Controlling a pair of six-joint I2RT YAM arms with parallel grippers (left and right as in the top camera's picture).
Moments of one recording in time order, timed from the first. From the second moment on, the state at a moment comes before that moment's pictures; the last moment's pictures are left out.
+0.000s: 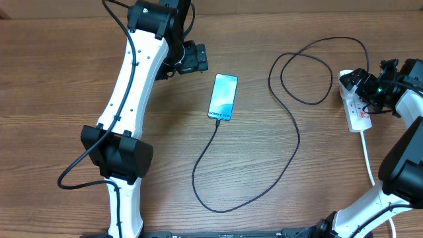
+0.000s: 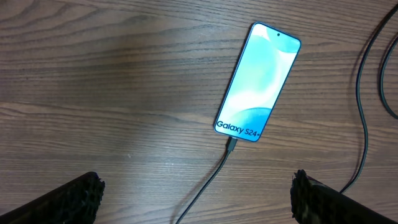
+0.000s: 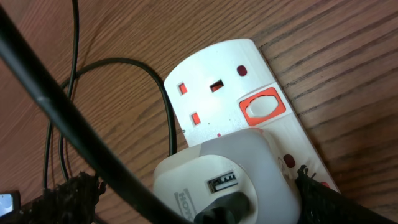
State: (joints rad) left arm -0.31 2.18 2.37 -1.56 0.09 -0.47; right arm -0.50 1.98 1.32 -0.43 -0.49 0.14
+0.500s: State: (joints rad) left arm -0.31 2.18 2.37 -1.56 0.09 -0.47; right arm -0.50 1.96 1.32 -0.47 -0.48 0.15
